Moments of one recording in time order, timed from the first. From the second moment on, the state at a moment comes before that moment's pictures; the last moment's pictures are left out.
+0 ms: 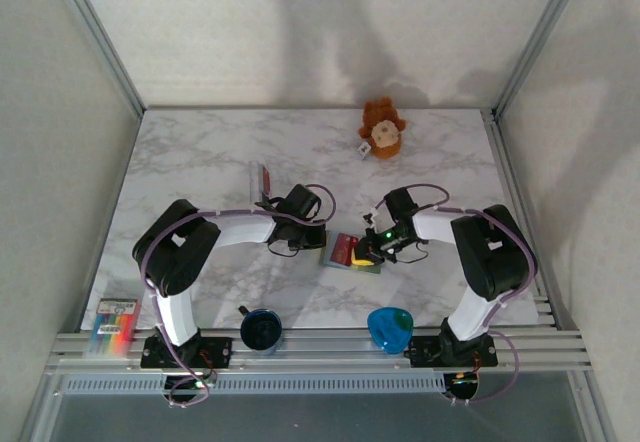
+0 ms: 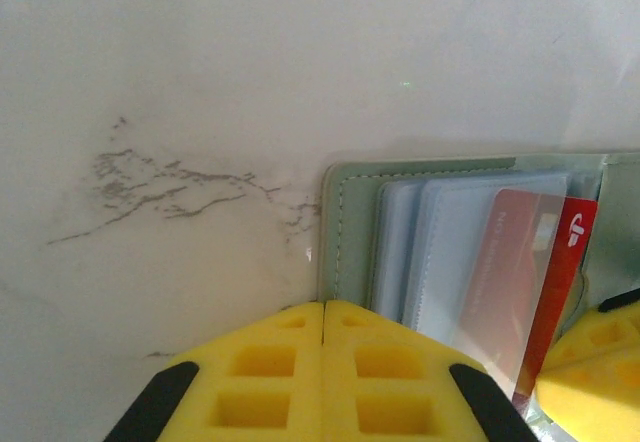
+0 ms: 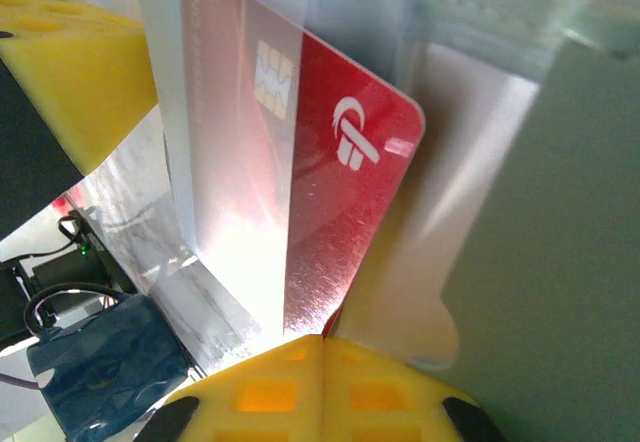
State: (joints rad) left arm -0.68 1.85 1.01 -0.22 0.26 -0.74; right arm 0.41 1.72 0.77 -0.40 -0.81 0.40
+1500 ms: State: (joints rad) left arm -0.69 1.83 0.99 -0.21 0.23 -0.75; right arm 0.49 1.67 0.79 -0.32 -0.53 0.54
